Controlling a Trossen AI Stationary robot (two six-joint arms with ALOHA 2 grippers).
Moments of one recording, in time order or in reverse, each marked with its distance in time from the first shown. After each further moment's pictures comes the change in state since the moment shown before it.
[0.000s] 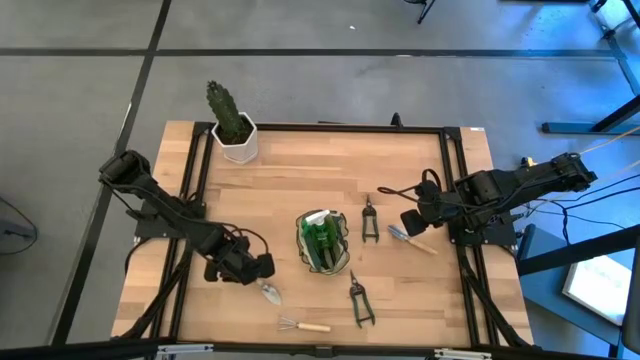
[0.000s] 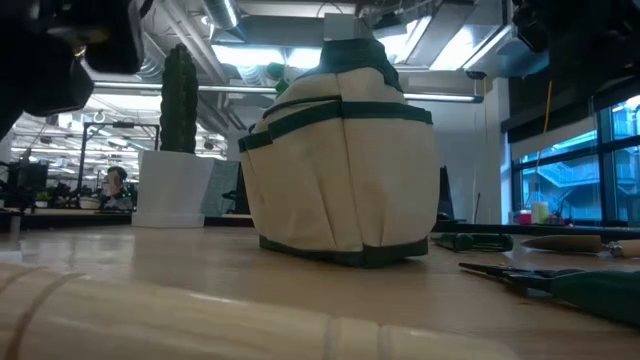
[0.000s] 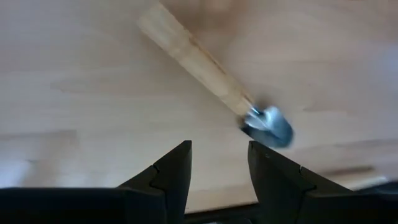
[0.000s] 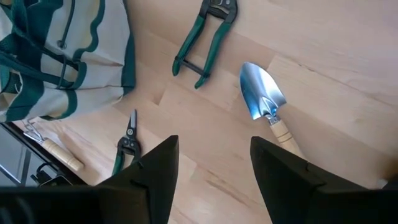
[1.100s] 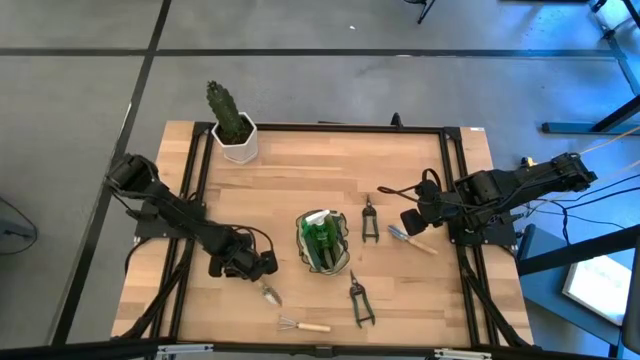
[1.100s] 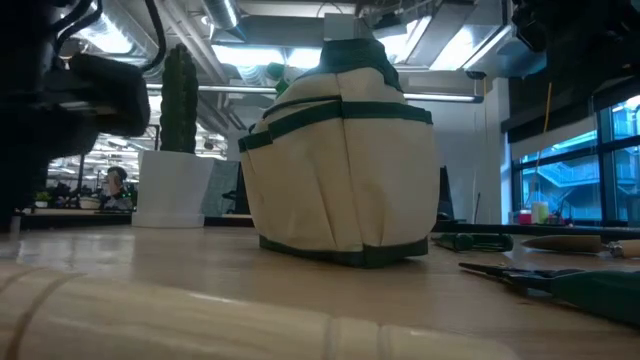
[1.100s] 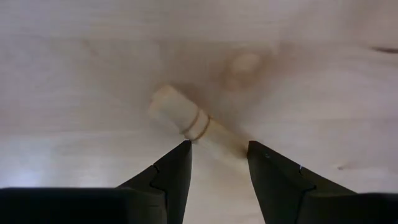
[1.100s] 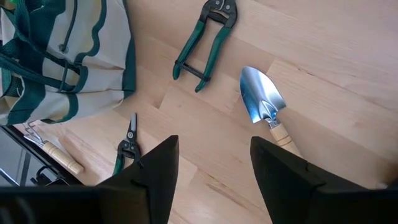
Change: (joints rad) left arm 0.045 0.093 -0.070 0.074 0.000 0.049; right arm 0.000 0.000 0.000 0.003 0.011 -0.002
